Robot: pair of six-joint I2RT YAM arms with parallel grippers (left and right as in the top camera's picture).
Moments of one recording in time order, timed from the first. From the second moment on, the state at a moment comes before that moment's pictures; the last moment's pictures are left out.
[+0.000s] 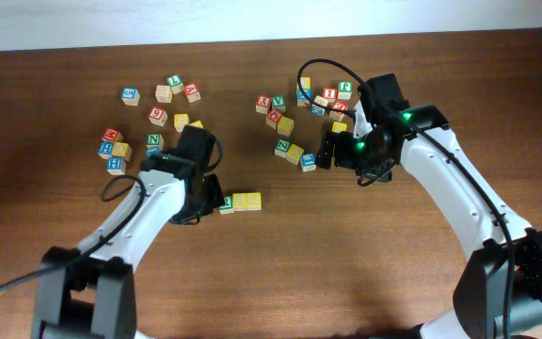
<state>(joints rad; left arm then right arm) -0.29 1.69 1.07 -0.80 0.00 -0.57 0.23 1.71 1.37 -0.95 -0.28 0.42</state>
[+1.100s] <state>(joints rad) -0.29 1.81 1.05 -0.64 0.05 -0.59 0.23 1.71 1.37 -0.95 -0.28 0.42</state>
